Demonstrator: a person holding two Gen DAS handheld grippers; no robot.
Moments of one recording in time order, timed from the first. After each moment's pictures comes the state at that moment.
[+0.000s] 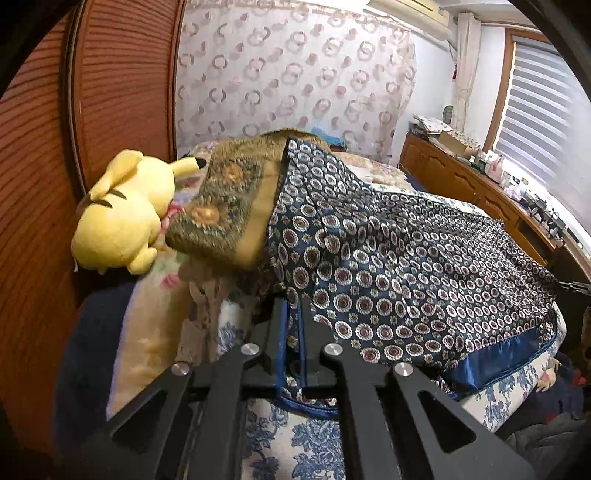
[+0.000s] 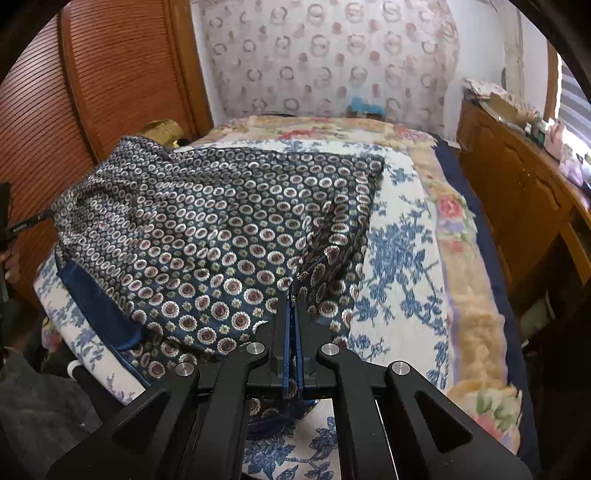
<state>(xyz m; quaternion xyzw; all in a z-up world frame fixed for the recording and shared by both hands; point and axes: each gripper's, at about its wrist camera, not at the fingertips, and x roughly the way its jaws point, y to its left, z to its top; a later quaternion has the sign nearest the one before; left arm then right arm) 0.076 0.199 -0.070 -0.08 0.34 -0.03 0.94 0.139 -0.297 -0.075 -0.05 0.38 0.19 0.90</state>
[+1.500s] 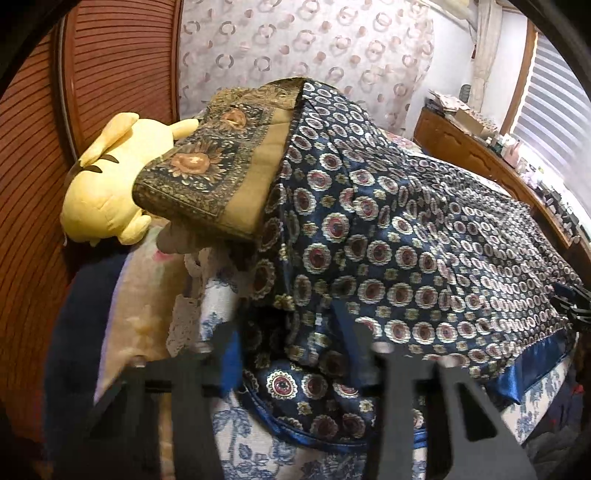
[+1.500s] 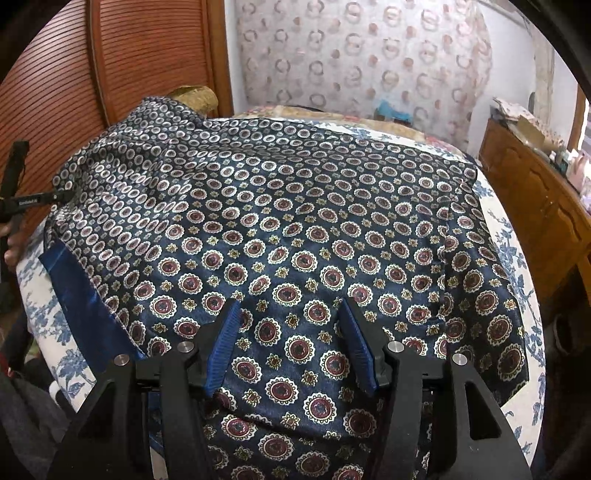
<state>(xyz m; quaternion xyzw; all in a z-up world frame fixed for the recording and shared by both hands) 0.112 0.198 -0.113 -0.09 0.40 -0.02 0.91 0.145 -0.196 -0.123 -0.10 0.37 0.22 0.90</state>
